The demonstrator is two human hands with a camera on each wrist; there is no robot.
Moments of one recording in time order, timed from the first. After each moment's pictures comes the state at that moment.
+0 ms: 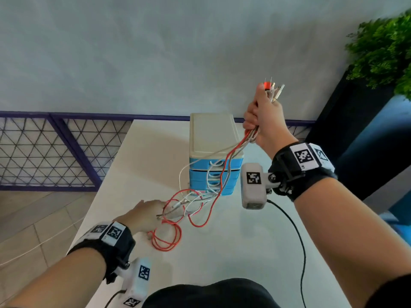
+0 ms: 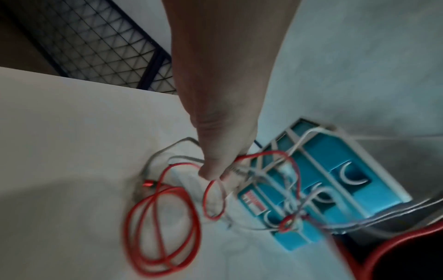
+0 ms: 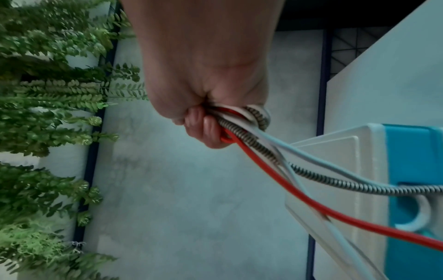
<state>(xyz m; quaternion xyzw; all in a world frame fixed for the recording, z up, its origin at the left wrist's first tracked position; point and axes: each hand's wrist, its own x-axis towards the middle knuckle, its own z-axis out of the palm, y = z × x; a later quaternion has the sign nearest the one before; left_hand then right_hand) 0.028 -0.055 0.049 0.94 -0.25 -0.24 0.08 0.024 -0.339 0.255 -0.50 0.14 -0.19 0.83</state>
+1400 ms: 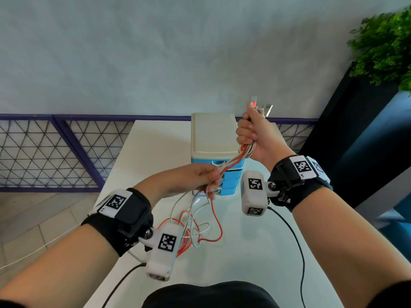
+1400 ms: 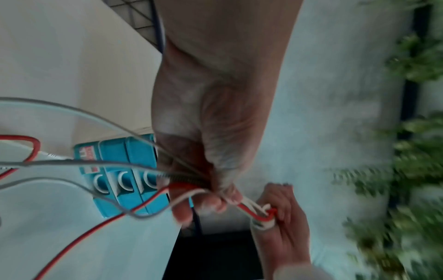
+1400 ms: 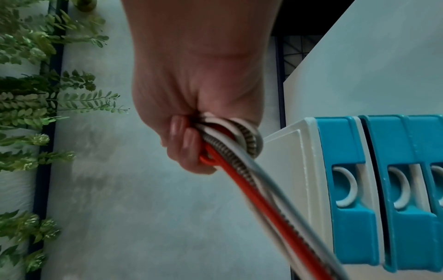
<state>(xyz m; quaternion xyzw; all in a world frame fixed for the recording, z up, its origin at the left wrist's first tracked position) 0.017 -0.147 0.178 0.71 -0.31 -0.40 0.49 0.016 -0.341 0.224 -0.43 0.09 -0.02 0.90</state>
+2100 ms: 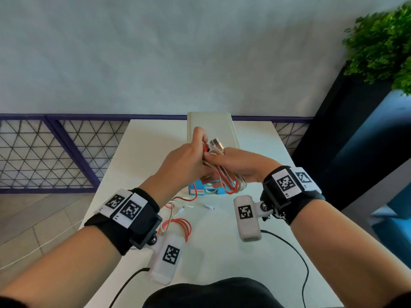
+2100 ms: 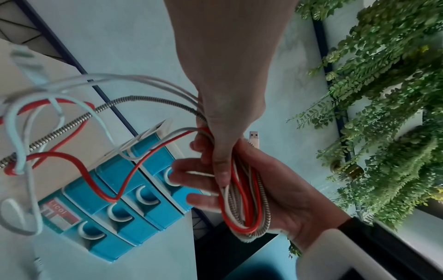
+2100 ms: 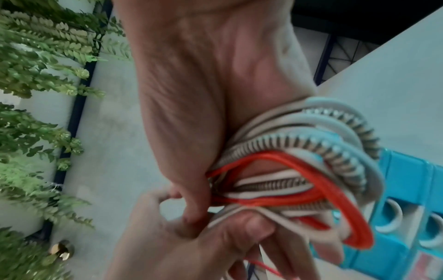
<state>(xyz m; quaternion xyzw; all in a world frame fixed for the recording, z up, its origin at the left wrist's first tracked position) 0.019 -0.161 0.194 0.91 -0.31 0.02 0.27 -0.011 -0.315 0.201 -0.76 0.04 0.24 0.60</state>
